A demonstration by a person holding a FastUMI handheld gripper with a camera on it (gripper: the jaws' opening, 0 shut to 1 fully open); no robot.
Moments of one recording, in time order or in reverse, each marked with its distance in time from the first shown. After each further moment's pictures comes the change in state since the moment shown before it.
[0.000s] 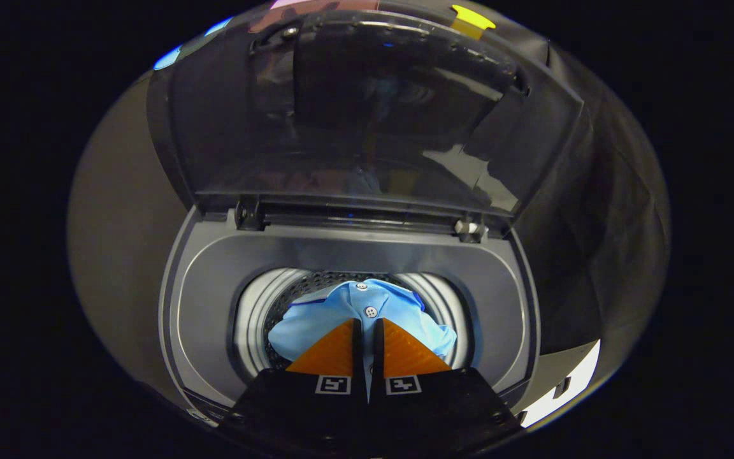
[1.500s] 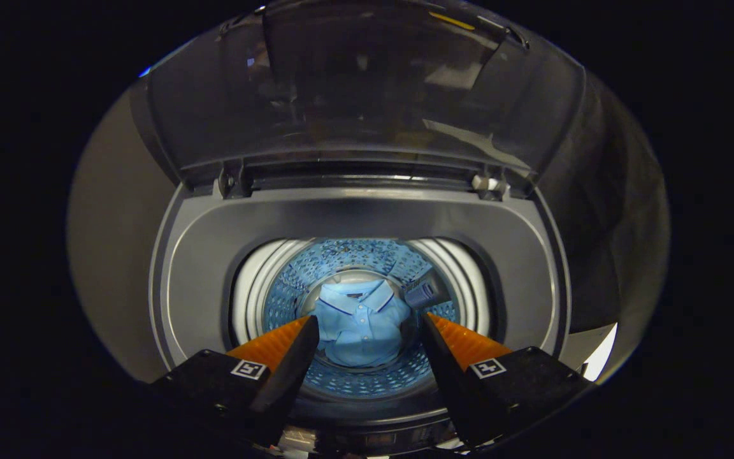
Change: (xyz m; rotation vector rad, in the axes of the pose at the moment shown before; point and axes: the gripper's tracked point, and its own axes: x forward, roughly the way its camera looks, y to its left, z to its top) arm -0.005 -0.004 -0.011 0.071 0.067 0.065
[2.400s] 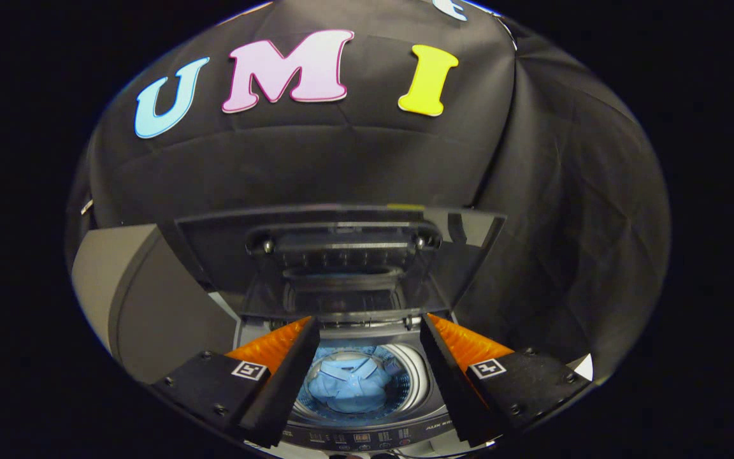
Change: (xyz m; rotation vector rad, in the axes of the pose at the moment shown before) arm -0.150 -0.022 0.174 0.054 -0.379 -0.020
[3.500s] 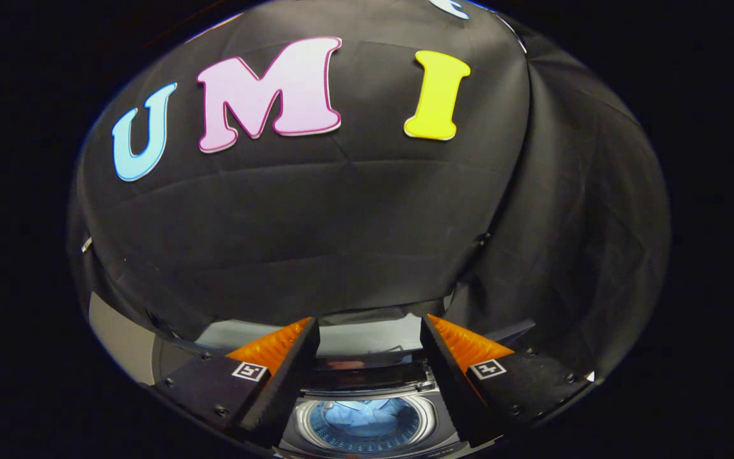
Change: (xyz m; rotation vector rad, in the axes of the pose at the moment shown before) arm 0.071 0.012 0.095 0.010 0.014 0.044
